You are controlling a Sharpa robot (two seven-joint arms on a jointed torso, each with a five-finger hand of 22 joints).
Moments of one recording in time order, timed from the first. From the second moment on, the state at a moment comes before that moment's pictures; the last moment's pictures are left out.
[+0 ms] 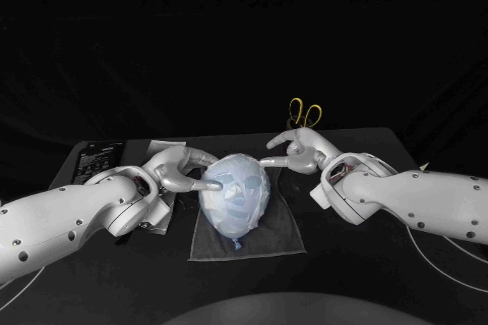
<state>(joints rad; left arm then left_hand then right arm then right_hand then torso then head) 1.15 -0.85 -0.11 1.56 -0.73 -0.24 0.12 1.56 -0.24 -0.07 0.30 0.06 0.68 0.19 0.15 0.28 0.70 0.22 0.17 0.06 0.39 0.21 0.21 0.06 0.07 0.30 0.29 0.04 0.18 1.16 -0.94 -0.14 1.76 -0.96 -0.68 -0.11 1.41 0.09 -0.43 0.26 0.05 0.70 0.19 0.36 0.22 1.46 0.10 1.48 1.31 1.46 0.03 1.56 1.31 0.02 1.46 0.13 1.40 1.31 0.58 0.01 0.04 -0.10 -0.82</state>
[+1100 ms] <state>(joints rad) 1.15 -0.86 -0.11 1.56 -0.73 -0.24 0.12 1.56 -0.24 -0.07 0.30 0.06 0.69 0.19 0.15 0.28 0.70 0.23 0.17 0.06 0.40 0.21 0.21 0.06 0.07 0.30 0.29 0.04 0.17 1.02 -1.02 -0.17 1.83 -0.92 -0.68 -0.09 1.35 -0.29 -0.28 0.30 0.08 0.08 0.13 0.75 0.42 0.49 0.23 0.77 0.63 0.67 0.17 0.77 0.51 0.17 0.85 0.25 0.10 0.78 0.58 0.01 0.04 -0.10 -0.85</state>
